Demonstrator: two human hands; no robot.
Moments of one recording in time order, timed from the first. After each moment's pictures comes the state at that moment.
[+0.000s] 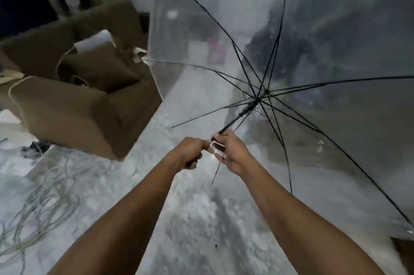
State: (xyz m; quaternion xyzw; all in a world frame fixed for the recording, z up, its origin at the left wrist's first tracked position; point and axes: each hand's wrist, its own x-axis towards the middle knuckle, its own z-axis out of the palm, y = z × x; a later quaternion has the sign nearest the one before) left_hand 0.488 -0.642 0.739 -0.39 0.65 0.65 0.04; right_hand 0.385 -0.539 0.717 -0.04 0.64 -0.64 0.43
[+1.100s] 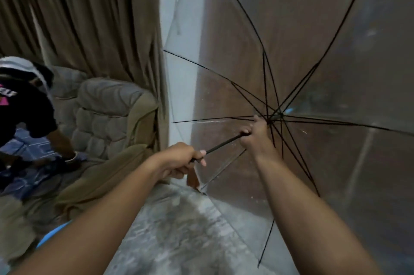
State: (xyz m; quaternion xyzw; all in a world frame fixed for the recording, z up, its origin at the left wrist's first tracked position) left_hand 0.247 -0.336 0.926 0.28 0.76 0.46 0.37; right_hand 0.300 -0.101 0.938 0.31 0.26 -0.83 -0.38
